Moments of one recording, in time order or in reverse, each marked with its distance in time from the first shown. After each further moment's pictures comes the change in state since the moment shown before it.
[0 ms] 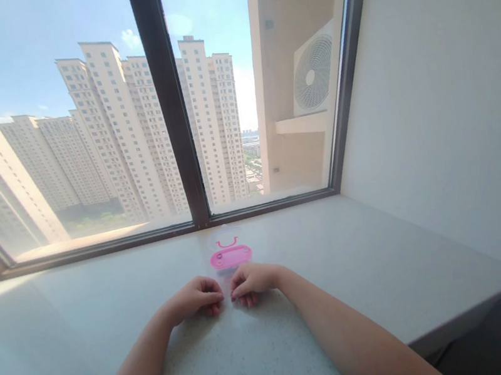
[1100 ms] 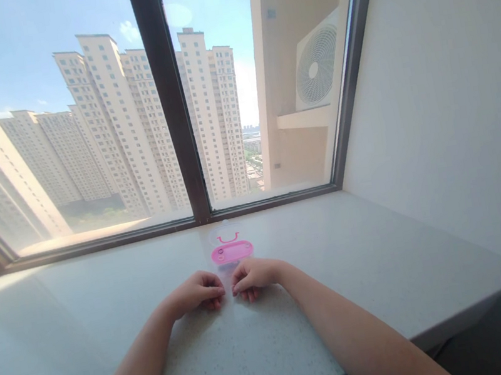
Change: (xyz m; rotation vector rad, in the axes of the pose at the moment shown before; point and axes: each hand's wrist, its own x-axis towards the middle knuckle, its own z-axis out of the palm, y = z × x) left_hand 0.001 -0.001 0.000 -0.020 0.001 -0.010; right_hand 0.000 0.001 -0.001 0.004 -0.008 -0.010
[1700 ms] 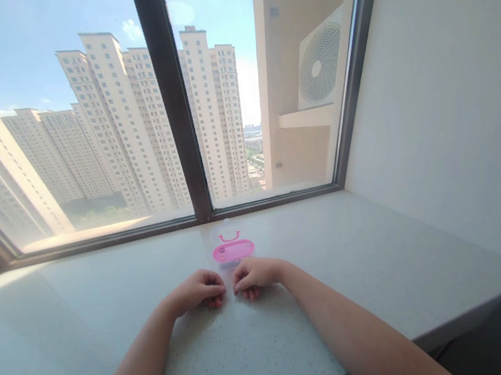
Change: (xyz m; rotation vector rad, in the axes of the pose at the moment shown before) left_hand -0.001 0.000 0.001 0.025 0.018 -0.008; right_hand -0.001 -0.002 0.001 -0.012 0.008 0.023
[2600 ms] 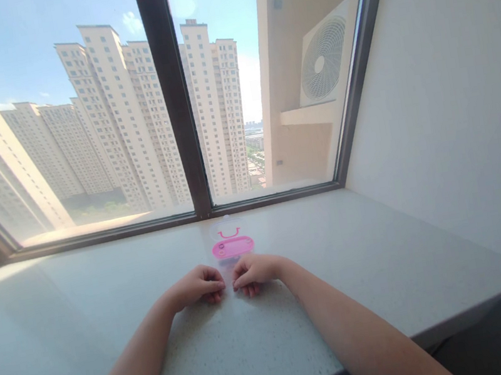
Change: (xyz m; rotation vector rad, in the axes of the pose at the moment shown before) left_hand 0.002 -0.004 -0.002 -0.013 -0.035 0.037; right_hand -0.004 -0.005 0.000 -0.009 -0.024 -0.015
